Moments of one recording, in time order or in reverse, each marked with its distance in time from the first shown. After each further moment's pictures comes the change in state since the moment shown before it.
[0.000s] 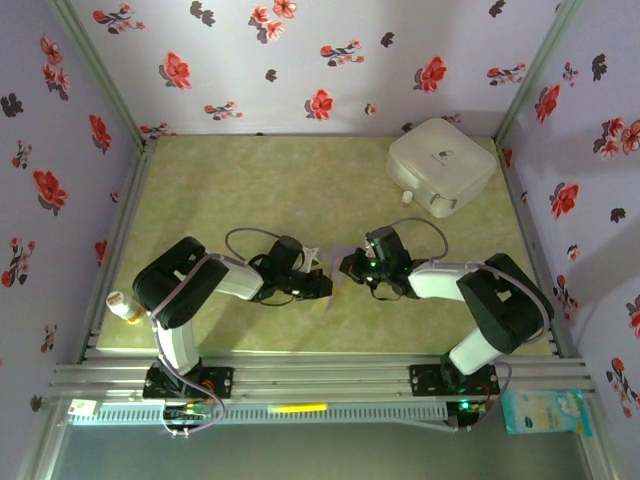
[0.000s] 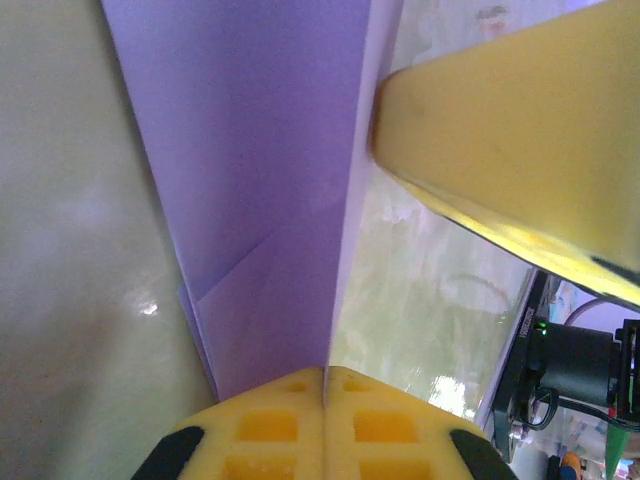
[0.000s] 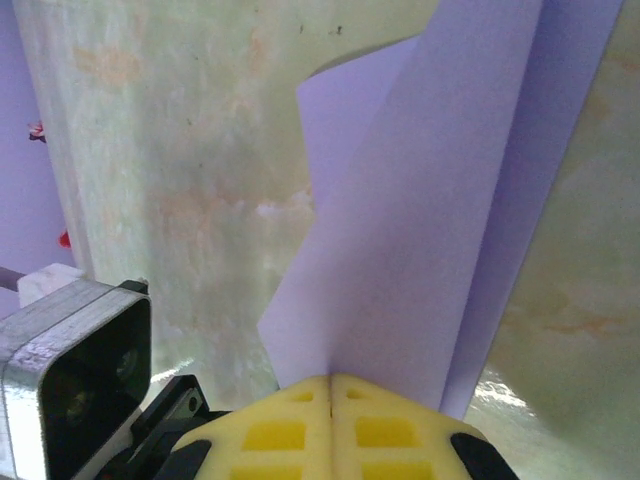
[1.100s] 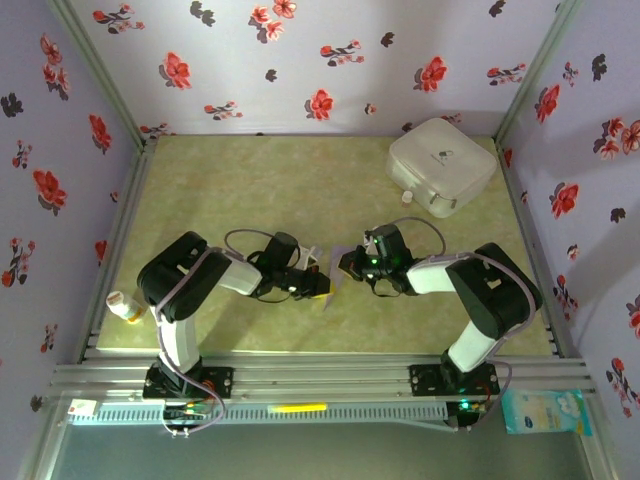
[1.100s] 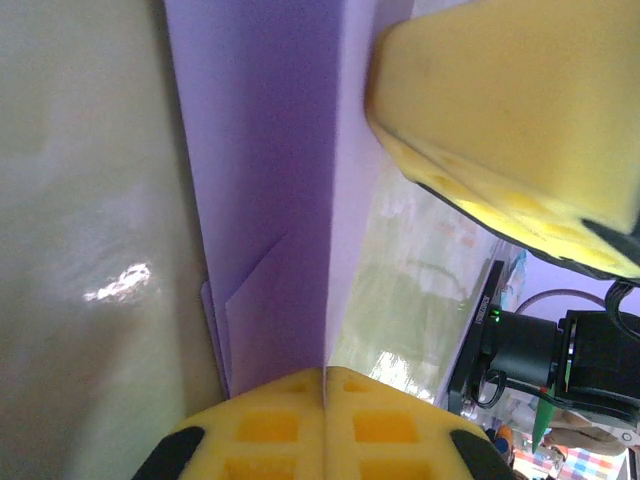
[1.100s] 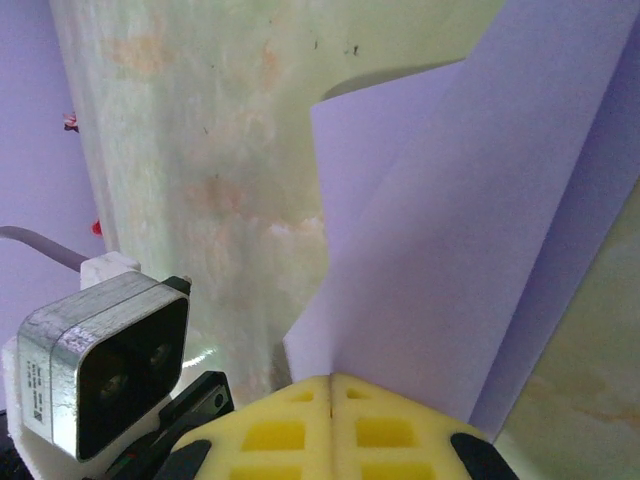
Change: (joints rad) left arm 0.055 0.050 0.019 0.011 0.128 -0.056; right arm -0.047 0.091 -0.002 0.123 -0.098 -0.007
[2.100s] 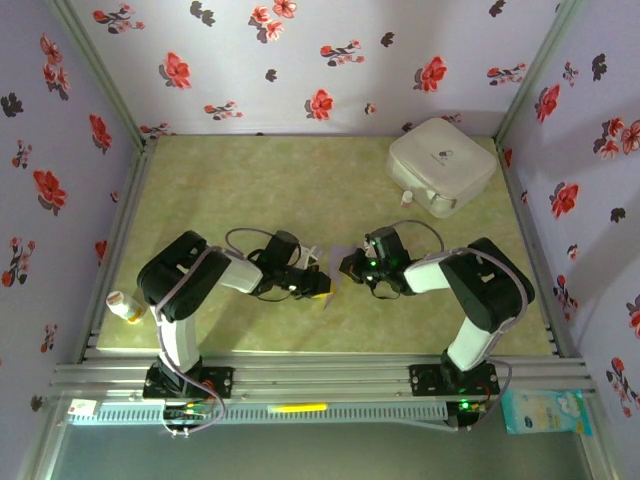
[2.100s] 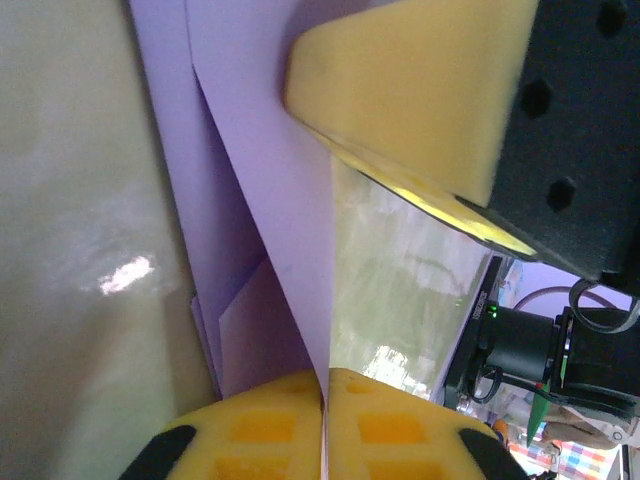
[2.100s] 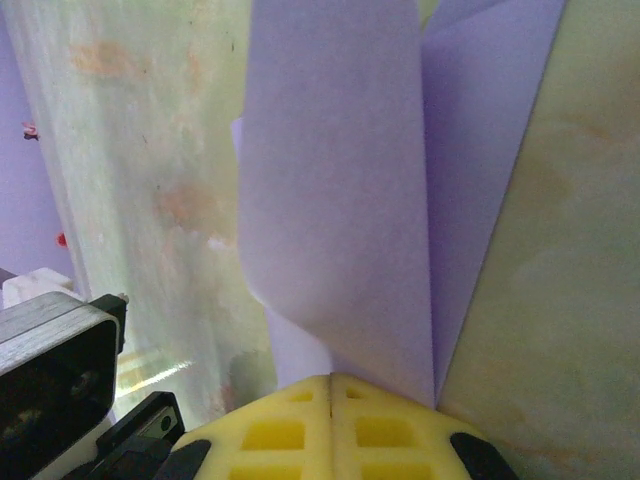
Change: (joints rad) left arm 0.002 -0.006 0.010 -0.035 0.012 0.009; right arm 0.000 0.054 0.002 -0.001 0.032 -0.011
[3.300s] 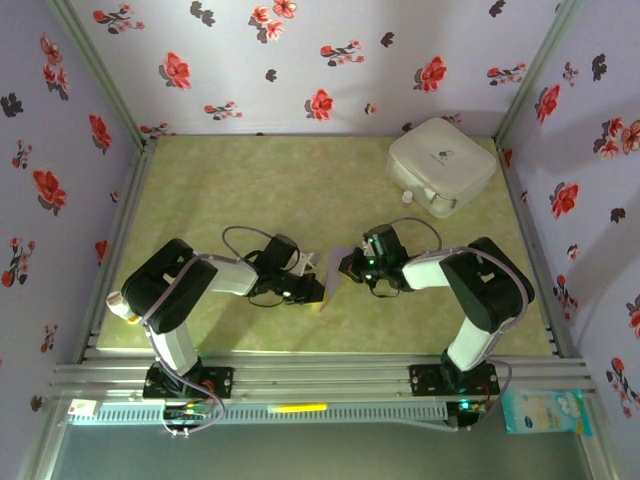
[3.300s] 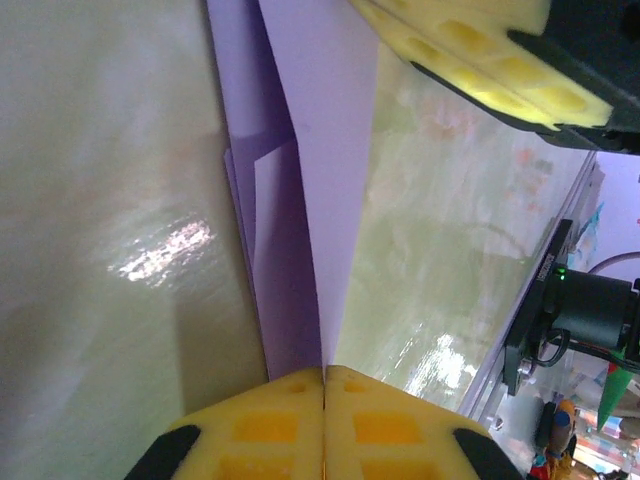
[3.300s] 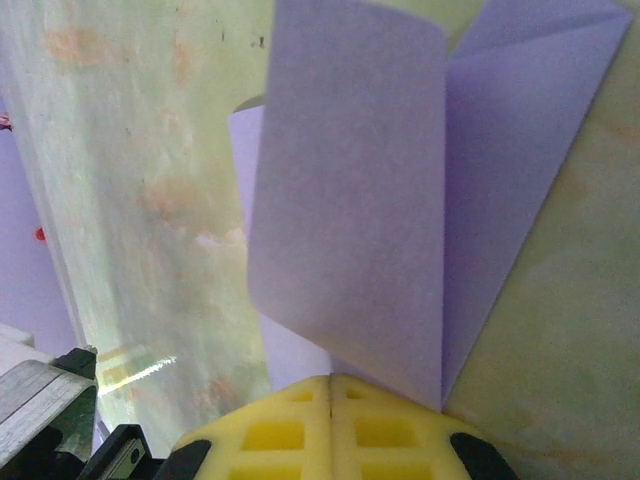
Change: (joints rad) left arm -0.024 -0.107 -0.011 -0.252 -0.071 0.158; right arm 0.005 0.000 0.045 -0.096 0.003 -0.027
